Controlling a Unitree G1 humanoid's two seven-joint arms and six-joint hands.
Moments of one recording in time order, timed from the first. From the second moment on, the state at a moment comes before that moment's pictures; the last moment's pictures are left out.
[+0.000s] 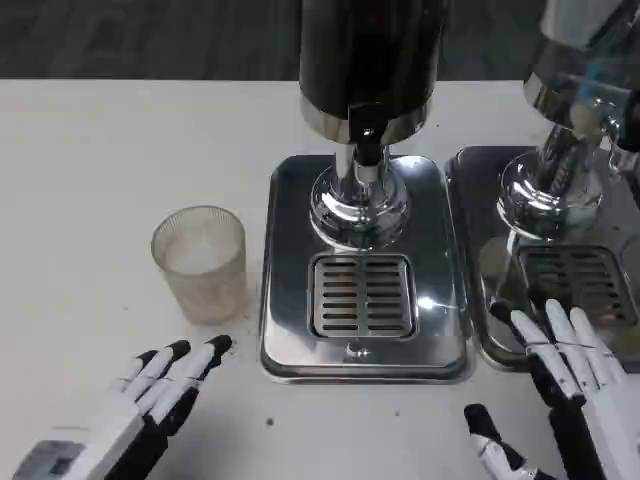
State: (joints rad) left arm 0.54 0.54 0.10 -0.08 0.67 -0.64 0.03; right arm 0.55 -0.36 0.21 -0.15 -0.89 -0.32 -0.60
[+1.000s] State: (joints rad) left arm 0.51 0.55 0.11 -0.02 0.62 -0.69 0.09; right arm 0.56 -0.33 0.22 -0.15 -0.89 -0.31 -0.59
